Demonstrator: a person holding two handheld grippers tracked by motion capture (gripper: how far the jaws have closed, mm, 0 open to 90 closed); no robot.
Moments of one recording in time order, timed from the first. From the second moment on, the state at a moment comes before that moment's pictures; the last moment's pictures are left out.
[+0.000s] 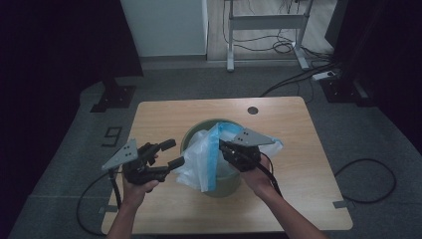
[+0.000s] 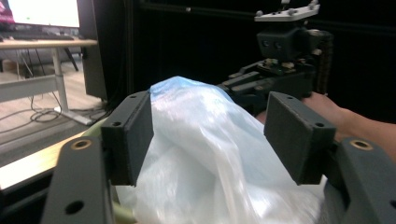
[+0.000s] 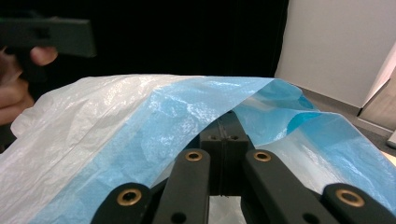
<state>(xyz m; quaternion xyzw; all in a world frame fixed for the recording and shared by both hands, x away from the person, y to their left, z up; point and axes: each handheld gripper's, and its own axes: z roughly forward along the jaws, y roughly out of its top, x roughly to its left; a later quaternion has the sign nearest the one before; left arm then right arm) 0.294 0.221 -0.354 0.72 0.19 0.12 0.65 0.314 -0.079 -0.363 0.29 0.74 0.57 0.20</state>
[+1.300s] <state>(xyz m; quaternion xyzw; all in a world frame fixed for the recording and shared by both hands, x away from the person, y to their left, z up) 0.315 0.198 -0.357 0.72 0.17 0.05 0.67 0.295 -0.089 -0.349 0.25 0.72 0.58 0.30</state>
